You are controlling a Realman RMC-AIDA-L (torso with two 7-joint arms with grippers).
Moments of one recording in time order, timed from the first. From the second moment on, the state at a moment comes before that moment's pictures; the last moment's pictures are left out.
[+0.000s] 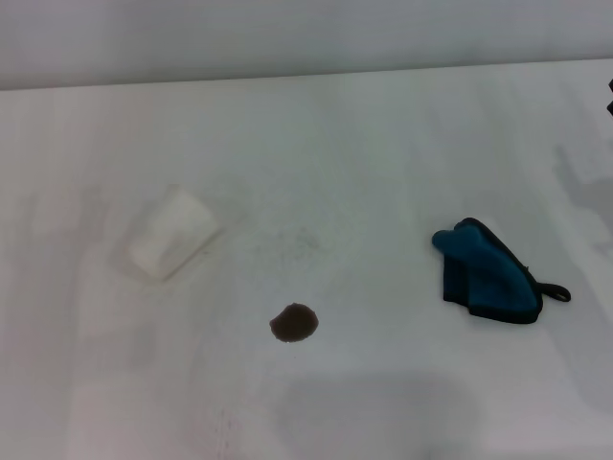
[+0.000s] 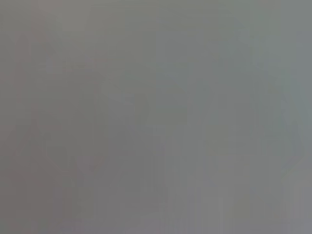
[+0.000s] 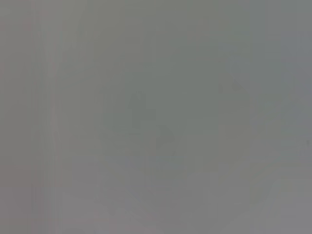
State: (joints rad) left arm -0.37 -2.08 2.82 0.08 -1.59 1.41 -0.05; right arm 0.34 2.02 -0.35 0.05 2.07 1.43 -2.77
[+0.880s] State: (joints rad) left arm -0.51 -2.07 2.85 -0.44 -1.15 1.43 -0.95; right arm 0.35 2.02 -0.36 0.06 2.06 1.37 -2.76
